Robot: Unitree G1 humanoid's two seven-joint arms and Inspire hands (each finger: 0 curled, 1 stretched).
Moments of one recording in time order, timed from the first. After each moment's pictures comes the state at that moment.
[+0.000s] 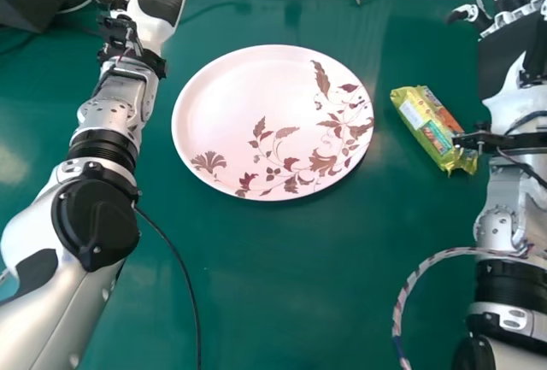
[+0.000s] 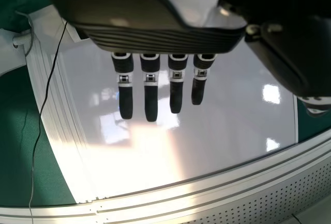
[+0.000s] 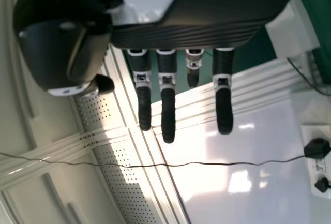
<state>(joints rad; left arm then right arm) -1.28 0.20 0.79 1.23 -0.80 0.13 -0.58 -0.56 -0.25 -0.41 0.28 0.41 -0.32 0.37</state>
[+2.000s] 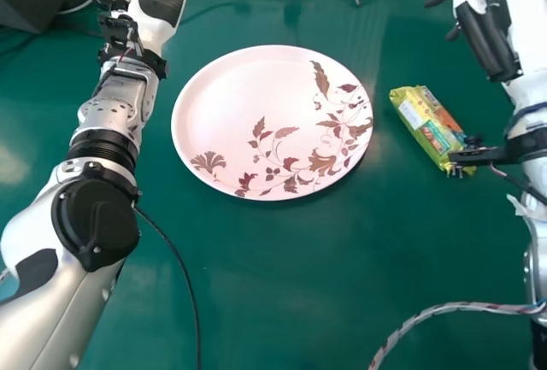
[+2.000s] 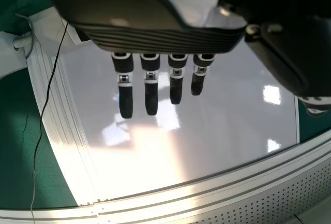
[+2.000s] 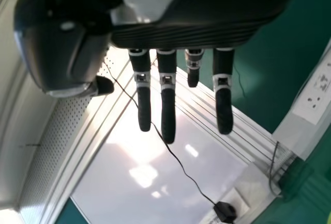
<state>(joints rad) -1.28 0.20 0.79 1.23 -0.80 0.12 -0.57 -0.33 -0.47 -0.15 -0.49 -0.39 0.27 0.15</state>
